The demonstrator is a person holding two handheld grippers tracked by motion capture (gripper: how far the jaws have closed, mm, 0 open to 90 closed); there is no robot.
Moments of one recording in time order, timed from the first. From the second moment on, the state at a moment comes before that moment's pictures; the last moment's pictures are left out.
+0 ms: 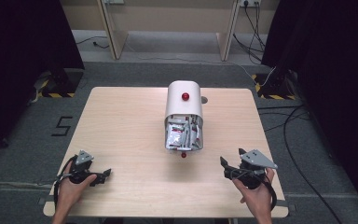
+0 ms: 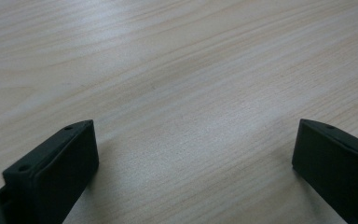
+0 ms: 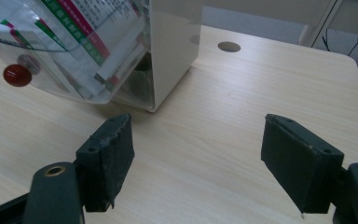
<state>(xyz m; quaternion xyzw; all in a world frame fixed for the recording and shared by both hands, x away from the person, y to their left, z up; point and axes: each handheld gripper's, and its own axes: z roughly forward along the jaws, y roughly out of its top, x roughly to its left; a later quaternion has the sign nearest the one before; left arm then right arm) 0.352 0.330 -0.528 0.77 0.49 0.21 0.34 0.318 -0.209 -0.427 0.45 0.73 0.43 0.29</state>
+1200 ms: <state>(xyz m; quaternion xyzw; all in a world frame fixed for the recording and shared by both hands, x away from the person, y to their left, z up) 0.352 0.330 -0.528 0.77 0.49 0.21 0.34 0.321 -0.166 -0.397 0.40 0.74 0.46 0.29</state>
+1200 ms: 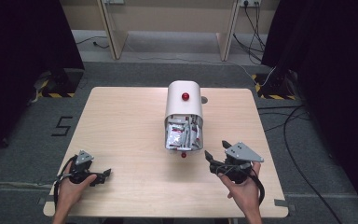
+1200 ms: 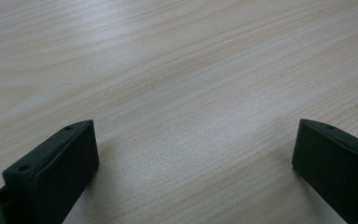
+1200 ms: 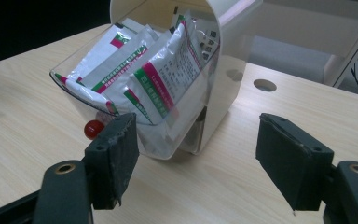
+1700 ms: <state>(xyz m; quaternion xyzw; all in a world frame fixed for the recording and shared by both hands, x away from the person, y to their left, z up) 0.352 0.330 -0.528 0.77 0.49 0.21 0.34 0.324 -0.151 -0.391 0.38 0.75 0.47 0.28</state>
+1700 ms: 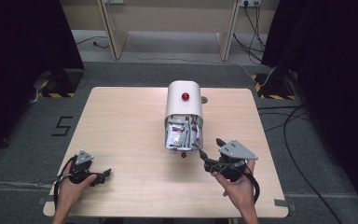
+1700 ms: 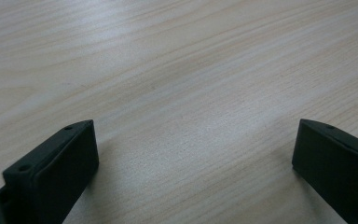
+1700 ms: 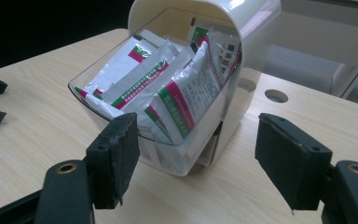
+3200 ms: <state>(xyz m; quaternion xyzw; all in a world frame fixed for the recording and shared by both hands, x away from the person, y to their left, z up) 0.352 0.330 -0.528 0.77 0.49 0.21 0.34 0.352 -0.121 -0.399 0.36 0.75 0.46 0.30</state>
